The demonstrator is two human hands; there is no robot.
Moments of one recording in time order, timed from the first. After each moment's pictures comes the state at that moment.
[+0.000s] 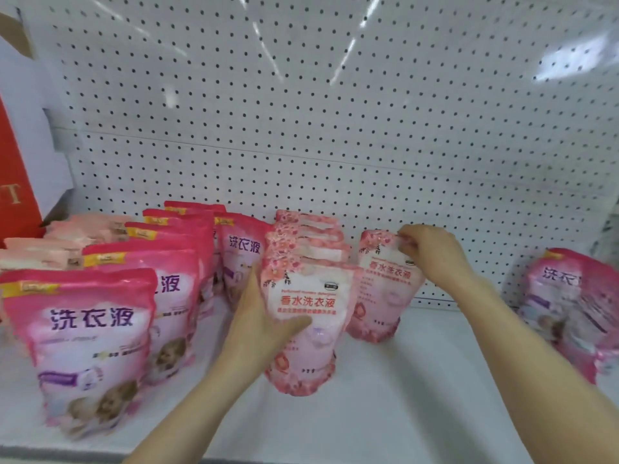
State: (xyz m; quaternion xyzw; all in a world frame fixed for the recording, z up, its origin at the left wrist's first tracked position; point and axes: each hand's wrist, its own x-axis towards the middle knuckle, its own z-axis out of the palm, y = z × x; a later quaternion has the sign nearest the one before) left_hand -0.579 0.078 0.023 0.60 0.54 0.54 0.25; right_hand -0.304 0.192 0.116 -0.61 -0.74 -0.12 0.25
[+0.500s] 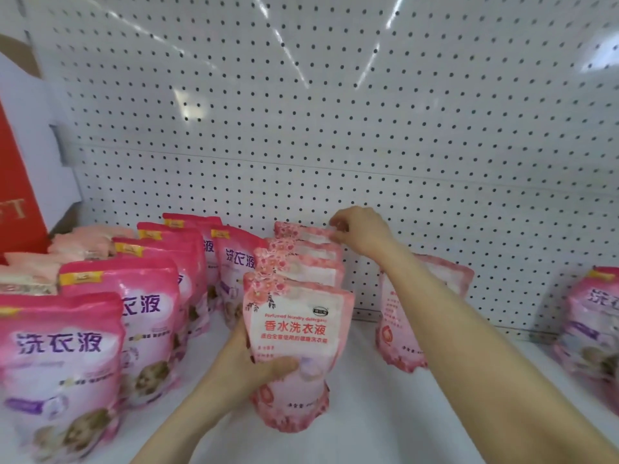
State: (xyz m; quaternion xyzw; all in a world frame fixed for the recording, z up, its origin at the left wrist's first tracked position) left_hand -0.571 0.102 -0.006 0.58 0.52 0.51 0.37; right_hand -0.389 0.266 0.149 -0.53 -0.83 0.00 0.20
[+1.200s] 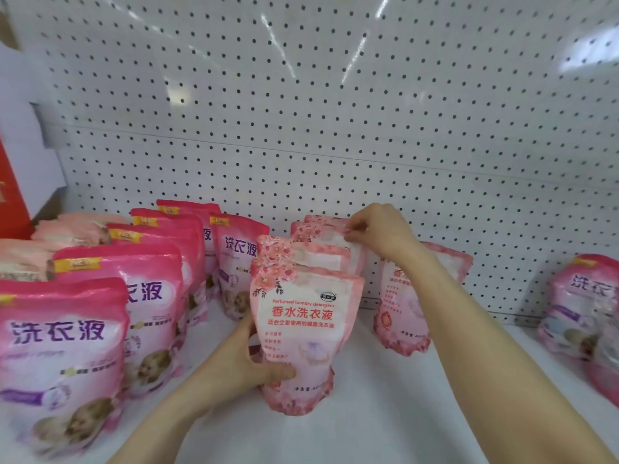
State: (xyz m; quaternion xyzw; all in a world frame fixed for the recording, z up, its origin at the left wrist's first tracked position) left_hand -0.596 0.108 -0.019 0.61 0.50 0.45 0.42; right_hand -0.372 0.251 0.138 -0.53 -0.81 0.01 0.25
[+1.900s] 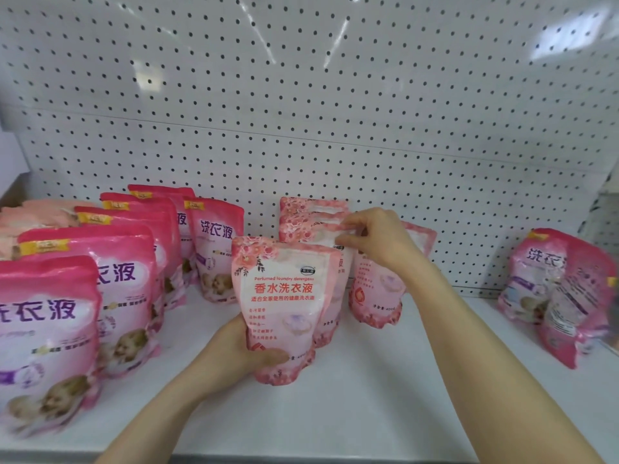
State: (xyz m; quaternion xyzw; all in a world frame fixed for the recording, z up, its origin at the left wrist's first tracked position) left_hand -0.570 0.100 -0.027 0.63 0.52 0.40 0.41; right_hand -0.334 0.198 0.115 -0.51 -0.80 0.06 0.31
